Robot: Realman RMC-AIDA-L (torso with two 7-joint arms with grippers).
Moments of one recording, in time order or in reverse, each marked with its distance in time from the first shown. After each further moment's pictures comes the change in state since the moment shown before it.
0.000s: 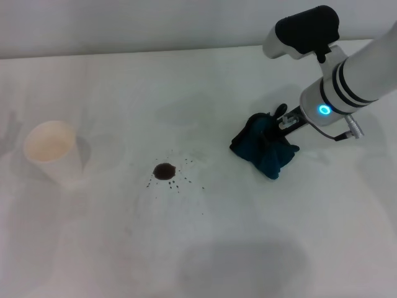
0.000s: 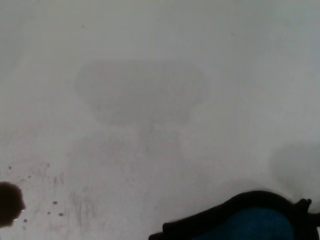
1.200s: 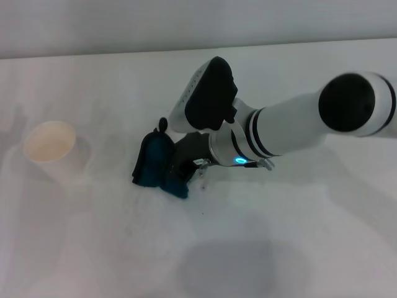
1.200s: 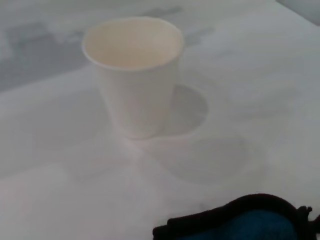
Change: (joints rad) left arm -0.025 -0.001 0.000 0.002 0.001 -0.012 -0.049; right arm 0.058 0.013 -0.623 0.122 0.699 -0.564 -0.574
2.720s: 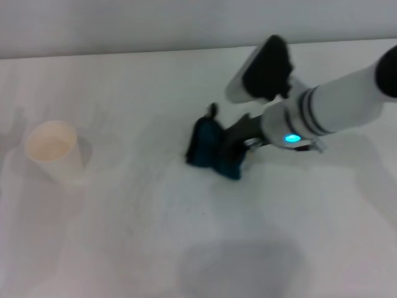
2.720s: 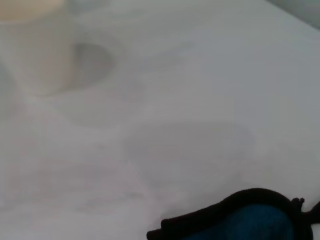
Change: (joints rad) left arm 0.009 0.001 0.009 0.000 0.008 -0.004 -0.095; right arm -0.087 -0.015 0.370 0.007 -0.246 0.227 -0.024
